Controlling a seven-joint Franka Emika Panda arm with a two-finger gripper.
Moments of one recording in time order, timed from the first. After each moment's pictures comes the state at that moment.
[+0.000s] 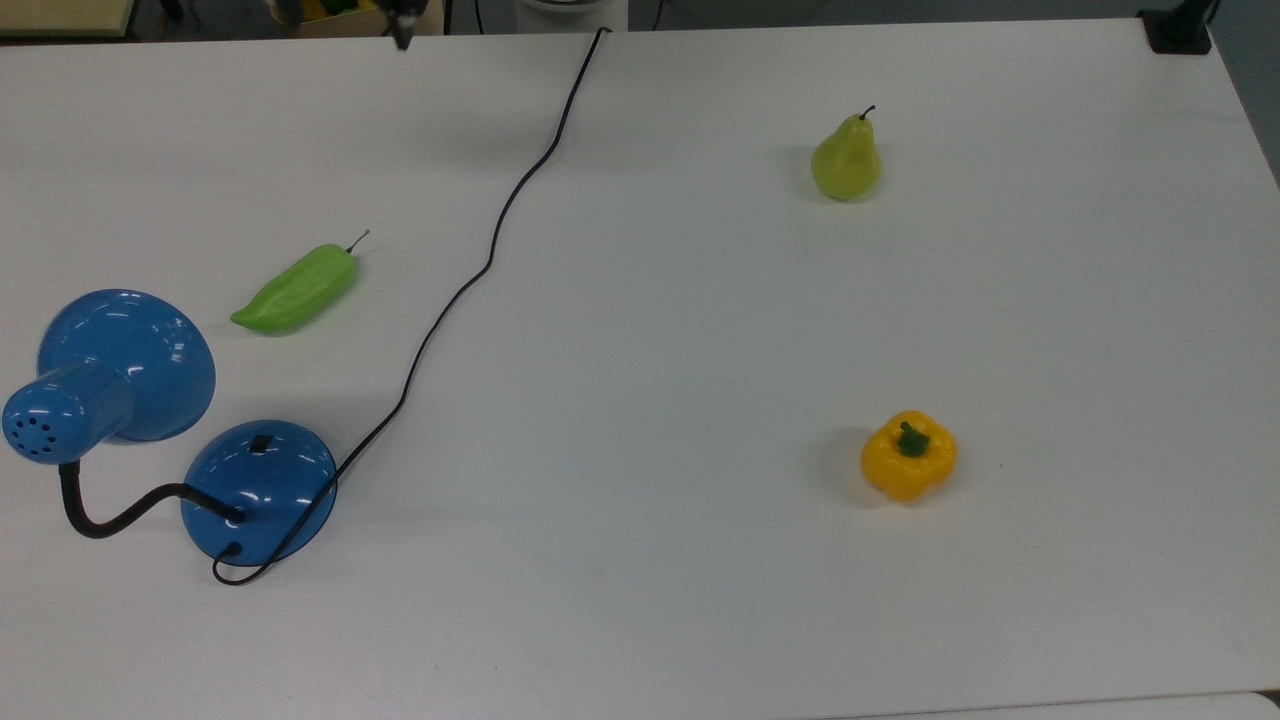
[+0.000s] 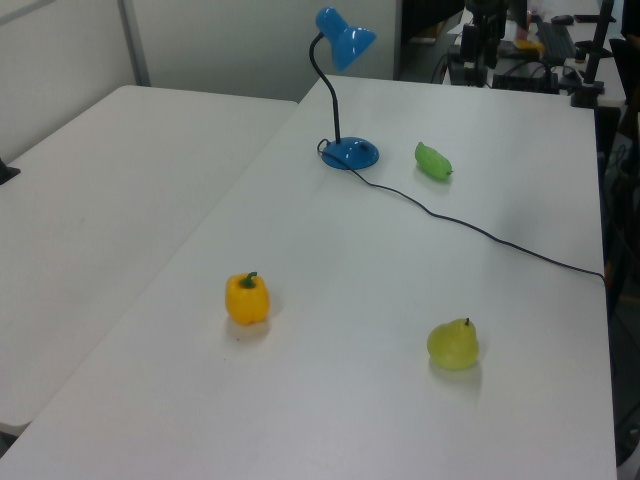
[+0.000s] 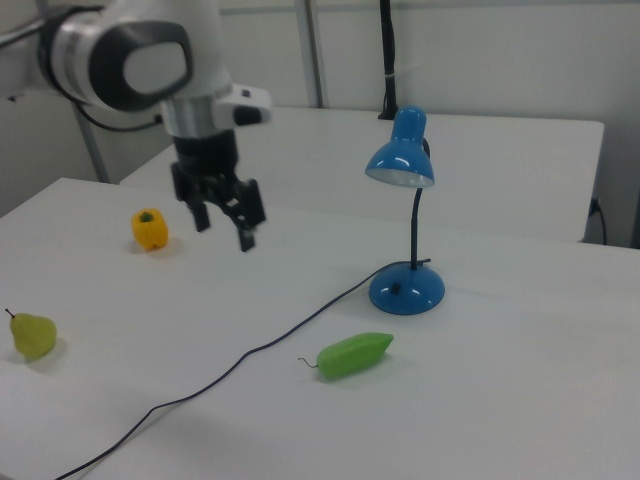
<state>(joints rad) -0.03 -0.03 -0.13 -1.70 -0.01 1.66 0.00</state>
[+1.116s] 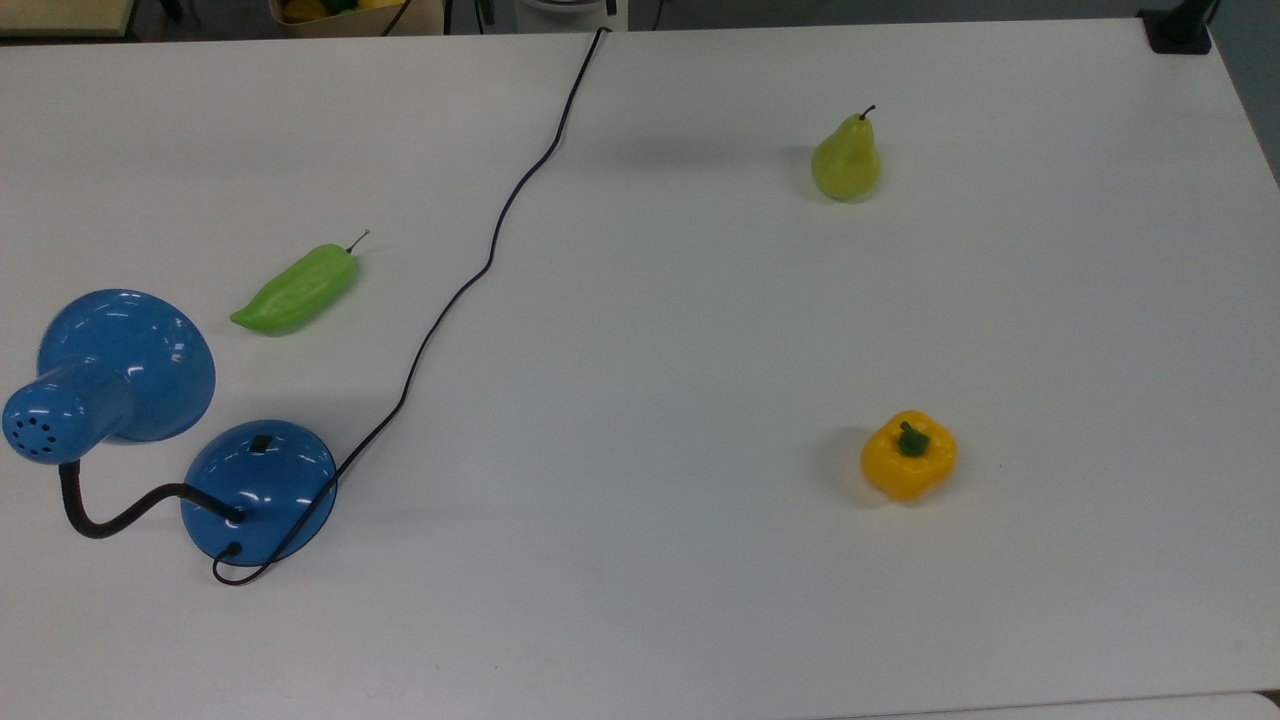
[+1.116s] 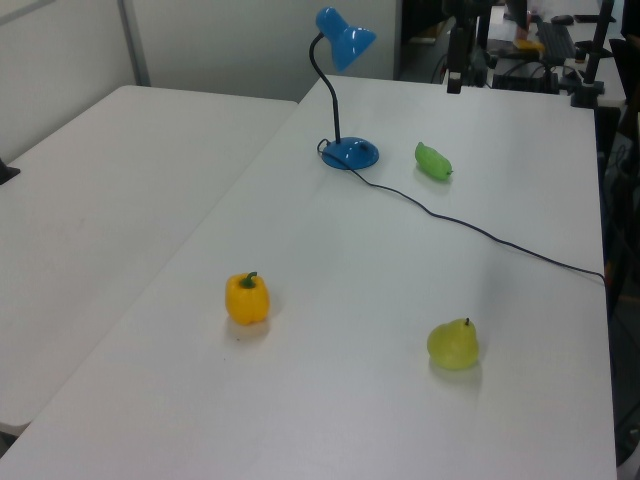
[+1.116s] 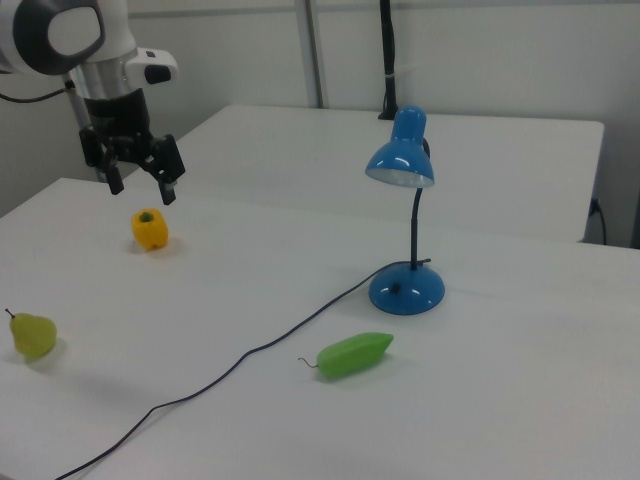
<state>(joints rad) 0.06 -0.03 0.04 -1.65 0.05 1.65 -0.04</state>
